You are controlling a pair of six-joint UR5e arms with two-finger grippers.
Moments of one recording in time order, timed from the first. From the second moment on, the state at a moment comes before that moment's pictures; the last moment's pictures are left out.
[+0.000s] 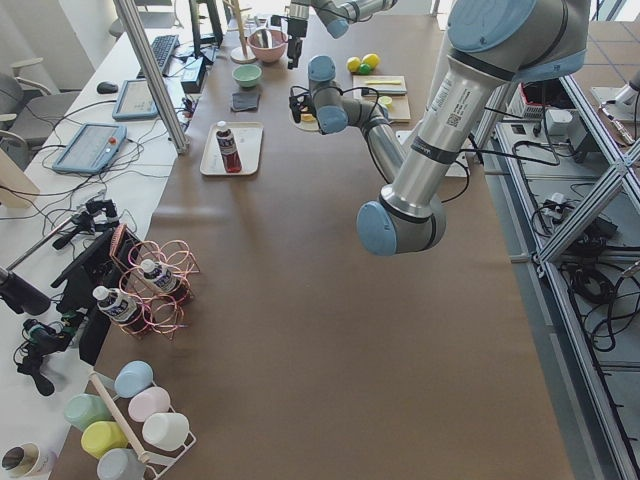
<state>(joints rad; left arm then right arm) -0.63 -2.15 -1.84 -1.83 -2.10 -1.56 0.91 -1.17 1.77 -1.06 2.26 1.34</state>
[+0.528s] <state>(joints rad) -0.61 -2.20 -1.82 -1.78 -2.01 -1.58 0.80 -1.14 1.77 -1.07 2.25 1.53</state>
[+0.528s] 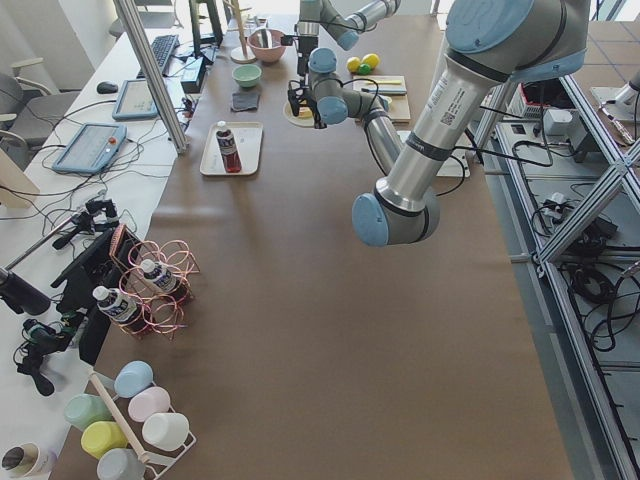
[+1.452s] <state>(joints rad) -0.56 -2.20 -1.82 -1.78 -1.91 -1.60 0.75 -1.09 1.78 -1.24 2.26 1.53</state>
